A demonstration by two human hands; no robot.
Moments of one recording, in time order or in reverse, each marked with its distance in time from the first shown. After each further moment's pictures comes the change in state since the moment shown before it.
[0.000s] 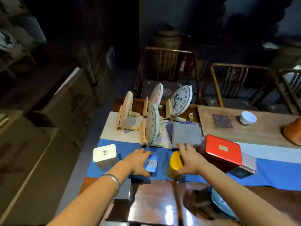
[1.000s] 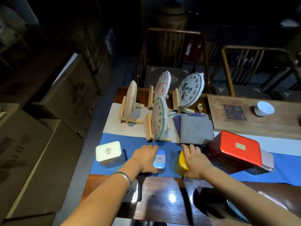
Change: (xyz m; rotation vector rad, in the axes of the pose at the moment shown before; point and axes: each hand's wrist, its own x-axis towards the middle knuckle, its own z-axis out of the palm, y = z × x) left_hand 0.030 -0.014 0.017 0.078 0.072 0.004; right_hand 0.026 -0.008 0.039 -0.186 0.019 -0.017
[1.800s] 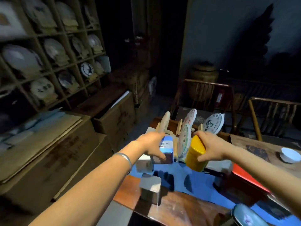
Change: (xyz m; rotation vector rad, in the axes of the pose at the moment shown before) left_hand -0.160 0.027 -0.146 -0.010 0.295 -0.115; right_hand -0.085 -0.022 -0.179 0.076 0.228 -0.321
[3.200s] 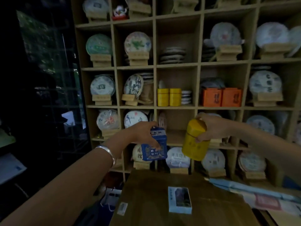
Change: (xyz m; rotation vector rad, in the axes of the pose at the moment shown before) left_hand -0.985 -0.309 -0.153 -0.071 0.665 -1.370; right_hand -0.055 -1.059 -0.059 0.020 -0.063 -1.435
